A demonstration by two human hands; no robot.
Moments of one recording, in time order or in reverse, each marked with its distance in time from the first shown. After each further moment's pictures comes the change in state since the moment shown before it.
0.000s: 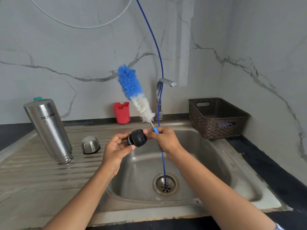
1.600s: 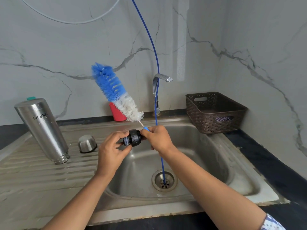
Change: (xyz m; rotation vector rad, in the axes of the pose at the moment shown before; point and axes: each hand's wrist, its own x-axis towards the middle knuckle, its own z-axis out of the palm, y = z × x) left_hand -0.009 0.001 -0.001 0.652 0.072 0.541; right_hand 0.019 0.022 0.013 -0.180 0.044 -0.050
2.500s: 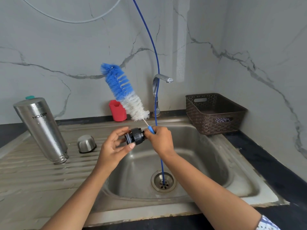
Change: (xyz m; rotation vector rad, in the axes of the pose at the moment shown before) left_hand 0.004 0.001 -0.005 -0.428 -0.189 -0.335; right_hand -0.005 0.004 -0.004 -0.190 0.171 -0.091
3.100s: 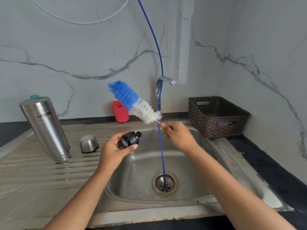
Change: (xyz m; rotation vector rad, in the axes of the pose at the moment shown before) left_hand 0.010 -0.015 -0.005 0.146 0.140 -0.173; right_hand 0.009 -0.008 -0.058 -0.268 -0.140 -0.126
